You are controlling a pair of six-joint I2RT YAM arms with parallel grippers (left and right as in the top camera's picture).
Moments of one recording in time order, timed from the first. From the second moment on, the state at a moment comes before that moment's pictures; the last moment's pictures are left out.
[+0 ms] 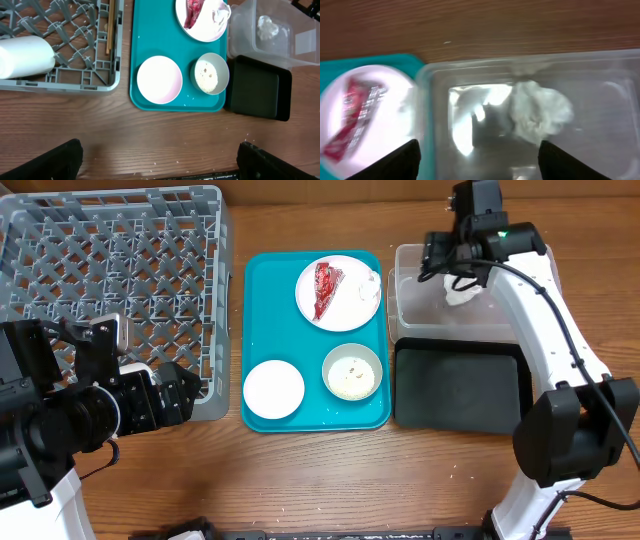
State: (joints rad) left arm 0.33 1.17 1.73 -1.69 0.44 0.06; right arm 0.18 1.94 1.80 -0.87 0.05 0.23
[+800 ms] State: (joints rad) left arm 0.33 1.17 1.73 -1.69 0.44 0.06; right arm 0.46 2.24 1.78 -0.68 0.12 0.20
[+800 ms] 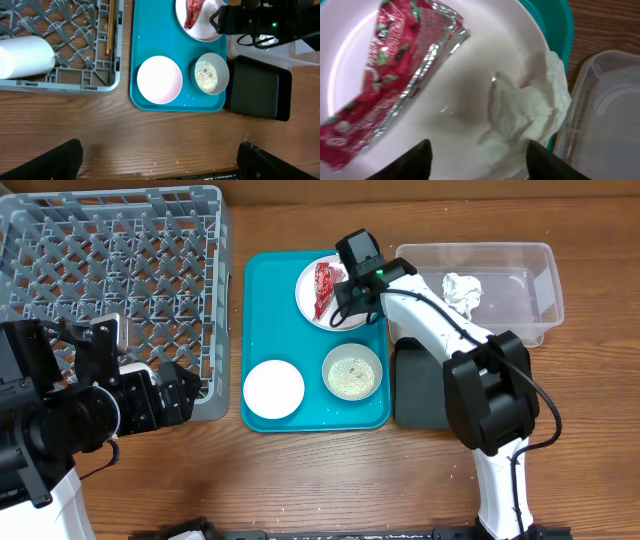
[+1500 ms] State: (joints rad) left arm 0.33 1.17 1.73 -1.69 0.44 0.06; right arm 0.46 2.28 1.91 -0.78 0.09 0.20
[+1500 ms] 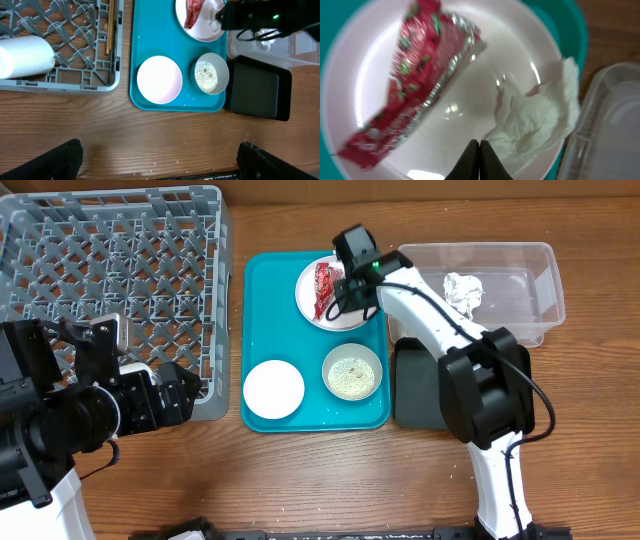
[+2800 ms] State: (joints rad) left arm 0.33 1.17 1.73 -1.69 0.44 0.06; right arm 0.41 2.35 2.03 -0.95 0.01 0.25
